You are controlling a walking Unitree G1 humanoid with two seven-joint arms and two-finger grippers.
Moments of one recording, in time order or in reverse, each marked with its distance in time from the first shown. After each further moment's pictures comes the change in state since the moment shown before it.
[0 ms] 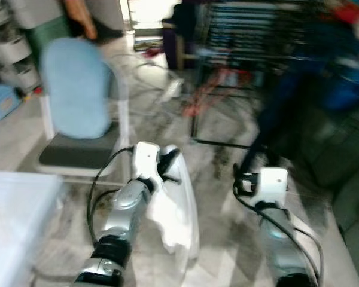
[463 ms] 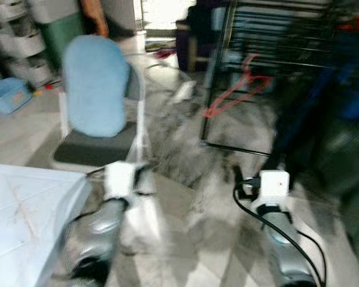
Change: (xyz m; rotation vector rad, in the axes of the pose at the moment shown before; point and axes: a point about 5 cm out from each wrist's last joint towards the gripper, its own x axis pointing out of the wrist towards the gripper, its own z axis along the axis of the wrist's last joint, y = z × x) left arm -0.042 0.037 -0.031 0.047 0.032 0.223; right arm -0.016 -0.026 -0.001 -0.059 -0.012 -0.042
